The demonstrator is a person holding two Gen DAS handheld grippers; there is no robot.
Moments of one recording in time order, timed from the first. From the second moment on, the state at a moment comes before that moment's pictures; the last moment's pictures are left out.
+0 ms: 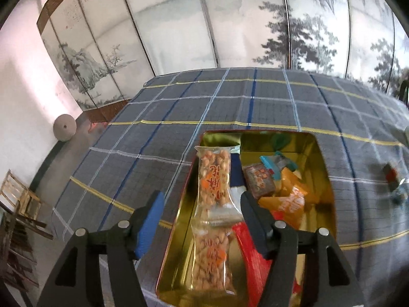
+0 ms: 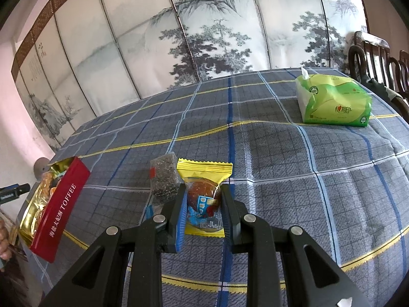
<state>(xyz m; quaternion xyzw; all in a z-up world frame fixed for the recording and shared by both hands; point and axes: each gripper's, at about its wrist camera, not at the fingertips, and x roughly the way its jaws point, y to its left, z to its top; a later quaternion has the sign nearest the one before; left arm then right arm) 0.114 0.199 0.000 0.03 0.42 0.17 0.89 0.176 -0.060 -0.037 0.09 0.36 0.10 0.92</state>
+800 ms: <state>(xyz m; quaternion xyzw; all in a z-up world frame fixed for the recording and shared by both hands) 0.044 0.180 0.022 0.03 0.40 0.15 0.90 0.126 0.049 0.029 0.05 0.33 0.26 0.91</state>
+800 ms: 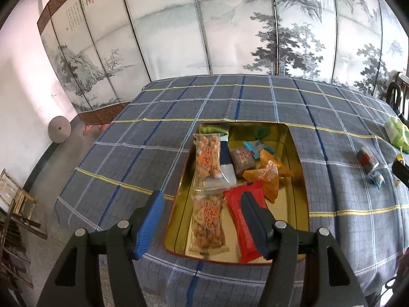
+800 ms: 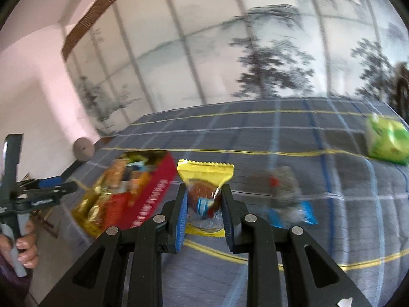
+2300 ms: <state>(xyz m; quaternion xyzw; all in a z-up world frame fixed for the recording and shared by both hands) -0.019 0.248 0.011 0.00 0.41 0.19 0.89 0.126 0.253 -0.009 0.02 0.43 0.42 0.80</state>
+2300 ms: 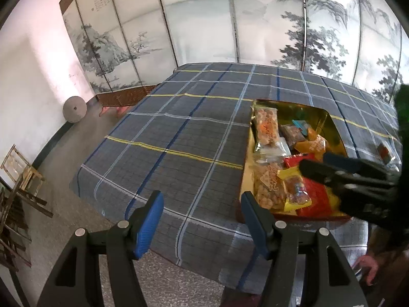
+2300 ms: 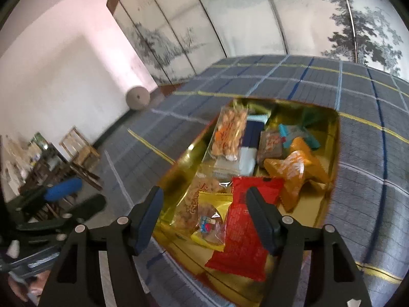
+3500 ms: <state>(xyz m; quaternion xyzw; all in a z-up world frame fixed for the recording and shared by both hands) 0.063 0.051 0.008 0.13 0.43 0.02 0.89 0.274 -0.016 -0.017 -0.01 0.48 0.22 0.85</state>
